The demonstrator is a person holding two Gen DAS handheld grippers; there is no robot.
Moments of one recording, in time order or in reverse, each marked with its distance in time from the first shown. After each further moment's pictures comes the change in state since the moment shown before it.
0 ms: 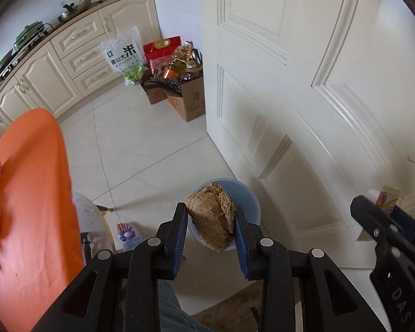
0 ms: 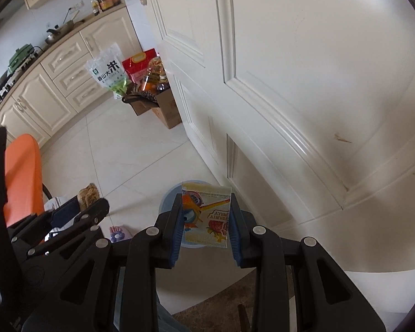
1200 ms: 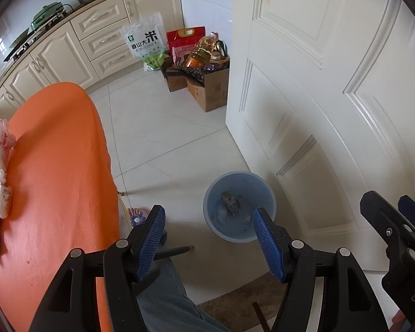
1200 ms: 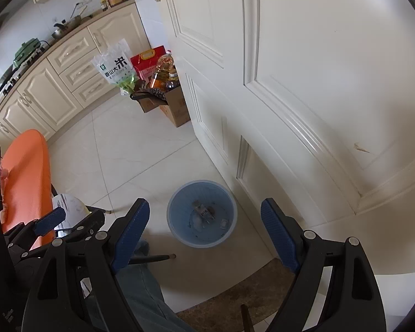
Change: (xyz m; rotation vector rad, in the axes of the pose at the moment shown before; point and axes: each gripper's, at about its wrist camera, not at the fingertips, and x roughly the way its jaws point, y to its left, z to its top) left arm -0.003 0.041 -0.004 -0.093 0.035 0.042; right arm -0.007 0.029 0.000 -0.029 0.002 0.022
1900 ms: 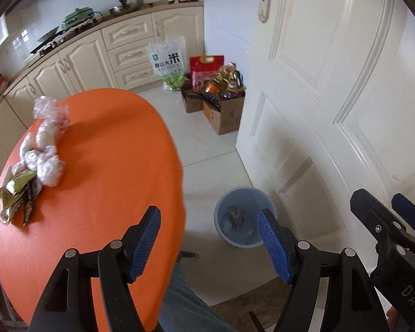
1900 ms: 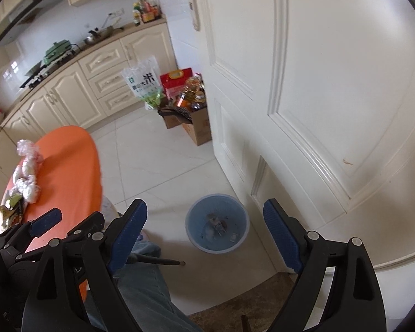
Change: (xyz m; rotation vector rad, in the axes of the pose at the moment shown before) left arm -0.110 0.050 -0.076 -0.105 -0.155 0.016; right arm -0.079 0.044 -0.024 -0.106 -0.133 0.084
